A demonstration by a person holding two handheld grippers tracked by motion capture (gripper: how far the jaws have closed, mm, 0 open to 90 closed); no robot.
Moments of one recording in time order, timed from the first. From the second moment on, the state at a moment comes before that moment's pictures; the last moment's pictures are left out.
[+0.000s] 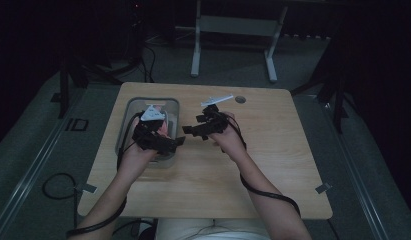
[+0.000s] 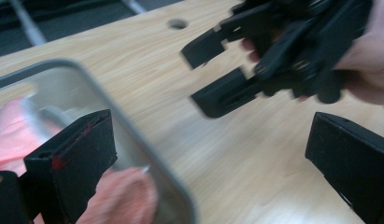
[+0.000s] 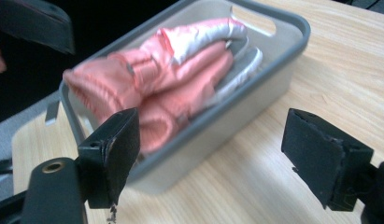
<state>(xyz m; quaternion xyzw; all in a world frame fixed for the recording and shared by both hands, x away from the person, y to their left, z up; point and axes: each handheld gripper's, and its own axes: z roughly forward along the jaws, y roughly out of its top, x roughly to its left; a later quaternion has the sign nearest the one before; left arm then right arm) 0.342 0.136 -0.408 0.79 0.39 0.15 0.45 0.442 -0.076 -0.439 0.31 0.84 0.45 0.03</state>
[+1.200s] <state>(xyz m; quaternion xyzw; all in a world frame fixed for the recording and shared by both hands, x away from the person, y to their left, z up) 0.293 0.053 -0.485 0.85 0.31 0.10 0.43 0.392 -0.138 -0.505 0.26 0.86 0.44 0.03</state>
